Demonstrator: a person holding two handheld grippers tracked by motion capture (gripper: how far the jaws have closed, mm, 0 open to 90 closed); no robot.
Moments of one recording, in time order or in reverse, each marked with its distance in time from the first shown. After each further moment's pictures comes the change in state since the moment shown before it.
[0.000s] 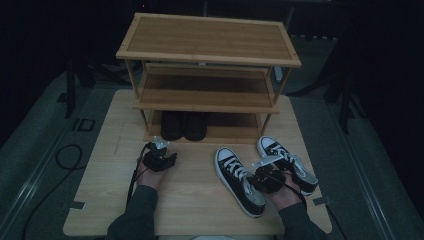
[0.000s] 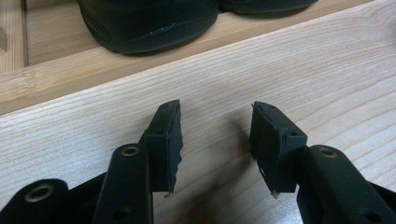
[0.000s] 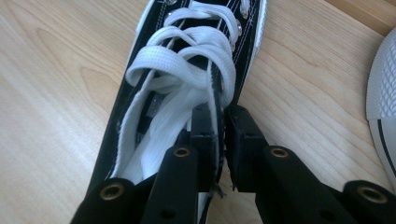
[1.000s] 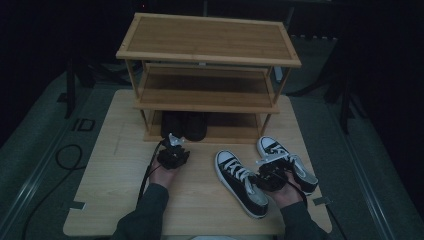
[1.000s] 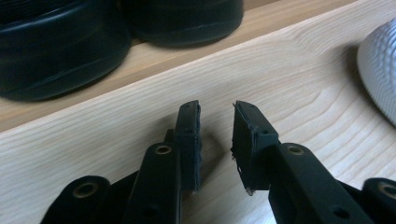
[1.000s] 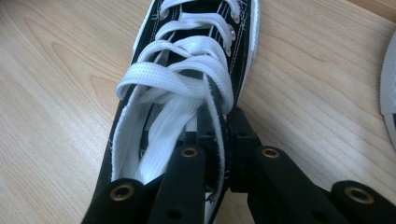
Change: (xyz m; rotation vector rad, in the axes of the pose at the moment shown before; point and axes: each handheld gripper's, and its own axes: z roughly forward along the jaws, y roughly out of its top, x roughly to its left) left arm -0.036 0.023 0.012 0.001 -0.120 0.028; right arm -0.011 -0.002 -0.001 -0.013 0.072 0.068
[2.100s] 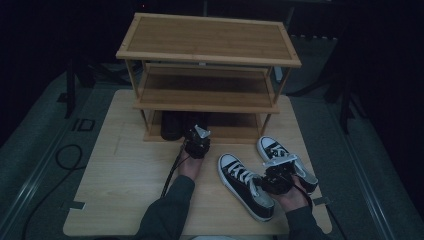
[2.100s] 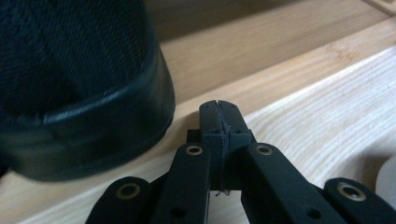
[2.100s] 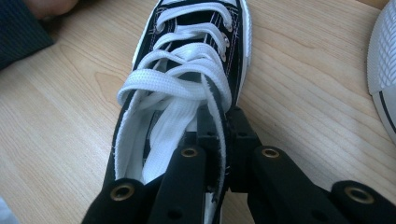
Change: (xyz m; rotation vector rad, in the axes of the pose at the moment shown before) left arm -0.048 0.044 0.065 -0.086 0.053 0.022; right arm -0.005 -0.013 -0.012 -0.032 0.012 0.040
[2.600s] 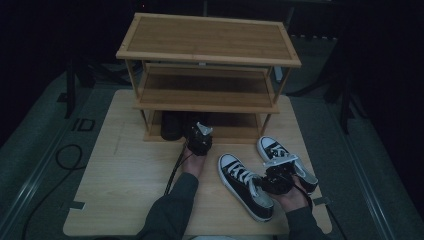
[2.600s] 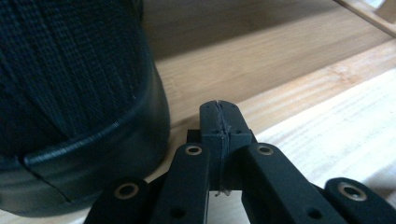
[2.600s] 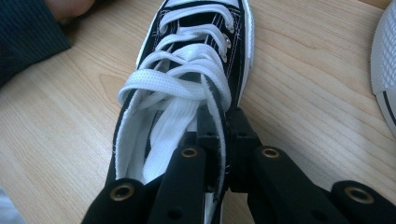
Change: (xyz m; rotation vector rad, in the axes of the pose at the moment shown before) left arm -0.002 0.009 0.008 -0.017 0.021 -0.022; right arm 0.000 0.000 -0.001 -0.007 0.012 0.010
